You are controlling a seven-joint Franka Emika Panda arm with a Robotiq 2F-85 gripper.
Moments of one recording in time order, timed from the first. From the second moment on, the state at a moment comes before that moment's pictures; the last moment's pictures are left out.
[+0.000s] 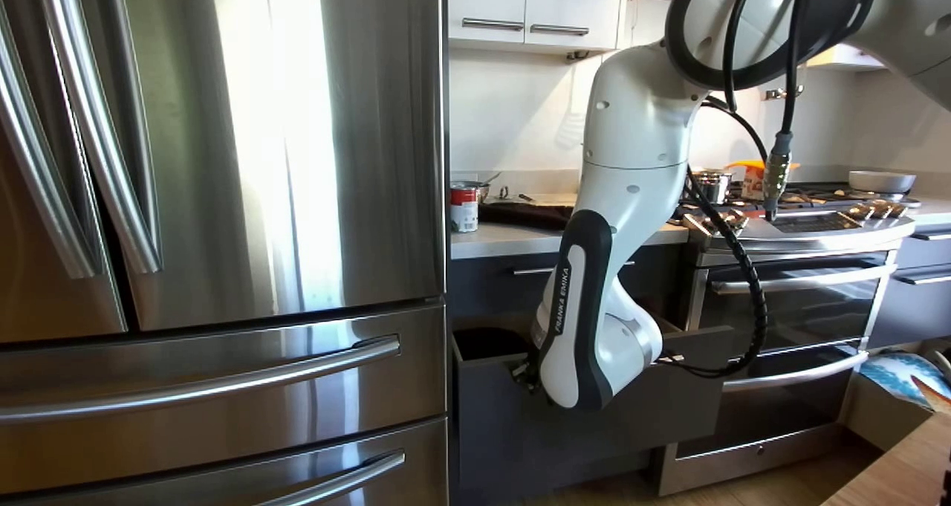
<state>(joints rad) 0.70 0.88 -0.24 -2.23 0.34 3.49 0.29</state>
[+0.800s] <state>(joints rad) 0.63 0.96 -0.17 -2.09 0.41 3.59 0.27</state>
